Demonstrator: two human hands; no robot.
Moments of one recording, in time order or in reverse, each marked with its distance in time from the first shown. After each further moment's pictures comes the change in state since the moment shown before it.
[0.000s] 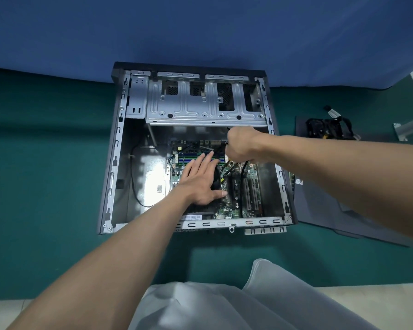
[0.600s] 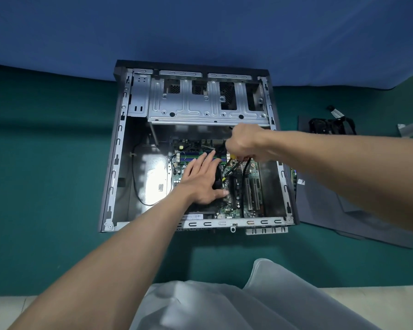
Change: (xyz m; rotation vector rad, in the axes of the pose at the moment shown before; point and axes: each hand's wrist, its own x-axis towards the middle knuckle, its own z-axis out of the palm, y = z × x) left_hand 0.000 0.001 -0.002 -0.004 0.001 -0.001; right_hand 0.003 0.001 -0.003 0.268 -0.006 0.123
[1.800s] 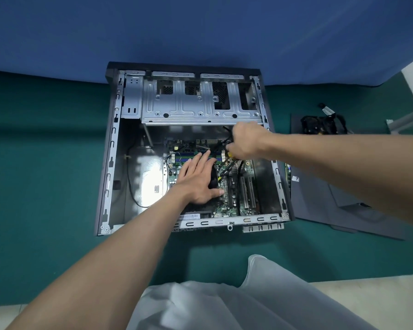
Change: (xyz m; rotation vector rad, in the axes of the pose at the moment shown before) left_hand 0.002 -0.004 0.004 0.004 0.017 0.008; right_hand -0.004 0.016 0.003 -0.155 0.115 -0.071
